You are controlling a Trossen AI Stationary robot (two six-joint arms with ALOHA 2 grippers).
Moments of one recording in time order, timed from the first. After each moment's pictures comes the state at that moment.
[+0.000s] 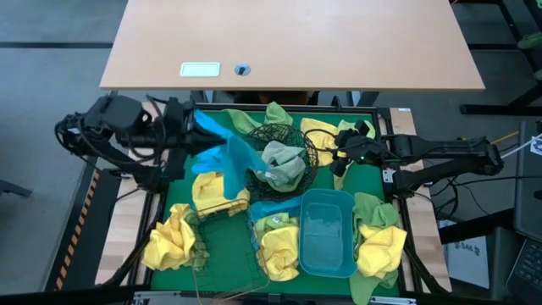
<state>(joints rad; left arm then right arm) -0.28 1.22 1.82 -0.77 -0.34 -0.38 0.01 1.05 0.99 -0.76 0.54 0.23</state>
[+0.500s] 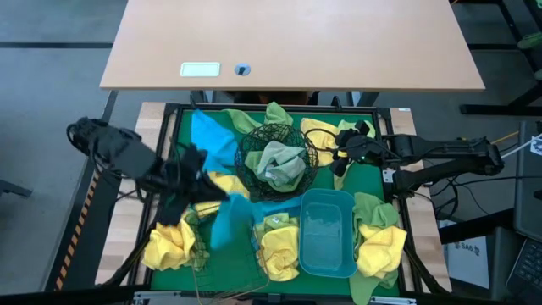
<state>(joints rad) -0.53 1.34 1.82 -0.77 -0.30 -0.63 0.01 1.05 0.99 -0.76 0.54 0.23</state>
